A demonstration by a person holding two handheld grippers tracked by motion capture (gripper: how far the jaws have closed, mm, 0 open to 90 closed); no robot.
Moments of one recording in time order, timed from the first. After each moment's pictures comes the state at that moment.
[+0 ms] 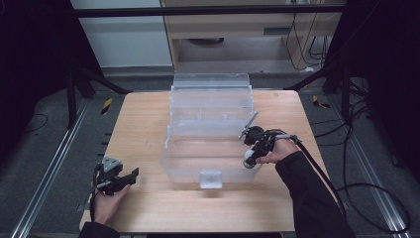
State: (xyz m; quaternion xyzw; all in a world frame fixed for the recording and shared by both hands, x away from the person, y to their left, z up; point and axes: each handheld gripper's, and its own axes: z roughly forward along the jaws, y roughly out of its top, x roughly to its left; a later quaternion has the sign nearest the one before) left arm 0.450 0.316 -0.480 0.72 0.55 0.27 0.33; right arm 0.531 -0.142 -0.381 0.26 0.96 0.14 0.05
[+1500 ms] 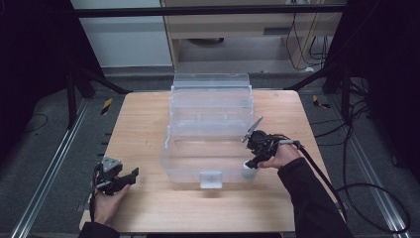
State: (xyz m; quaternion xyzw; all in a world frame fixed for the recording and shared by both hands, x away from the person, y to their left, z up) left arm 0.450 0.316 -0.479 0.72 0.55 0.27 0.33; right arm 0.521 -0.150 -0.389 0.26 0.95 0.18 0.07
